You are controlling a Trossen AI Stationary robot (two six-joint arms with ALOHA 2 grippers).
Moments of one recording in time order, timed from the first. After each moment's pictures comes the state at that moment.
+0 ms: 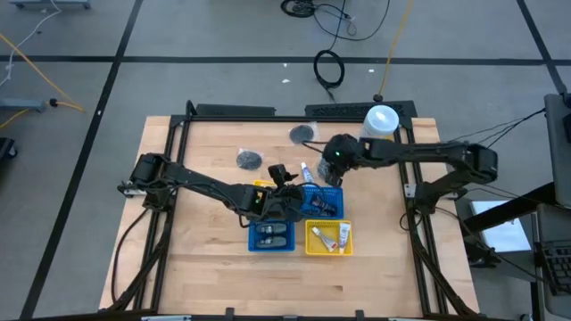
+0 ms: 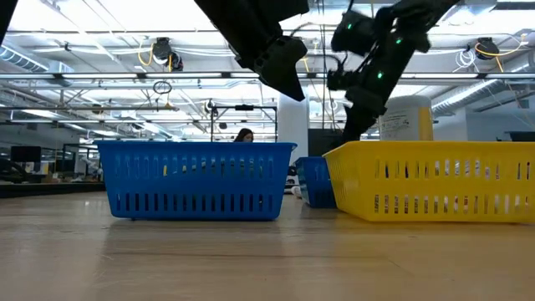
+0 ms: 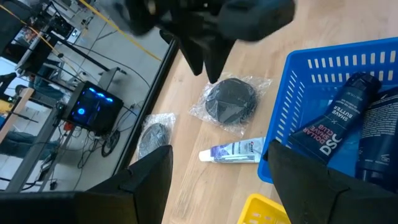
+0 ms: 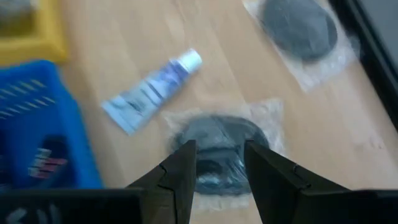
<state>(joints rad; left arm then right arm) -0.20 1.87 1.39 -0.29 -0.81 0.06 -0.30 1.44 0.91 -0.47 0.15 0.01</state>
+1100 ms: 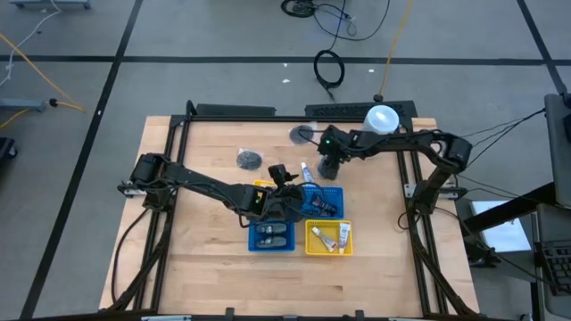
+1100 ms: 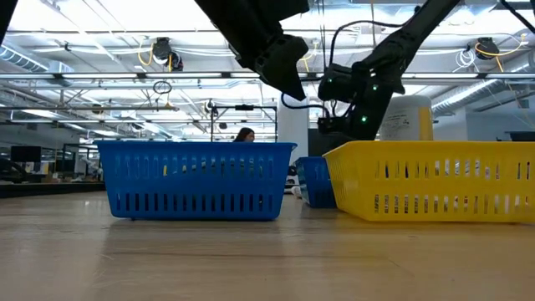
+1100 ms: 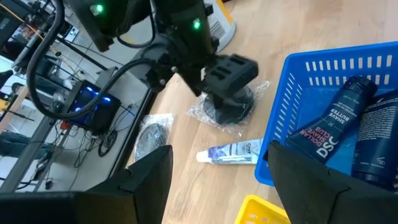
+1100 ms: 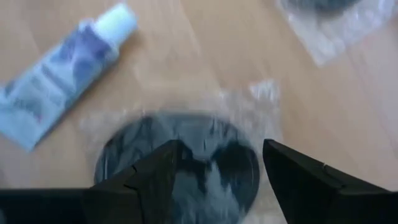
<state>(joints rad) -0.20 1.87 1.38 -0.28 -0.80 0.04 -0.48 1.68 0.93 -0.34 0.05 -0.08</state>
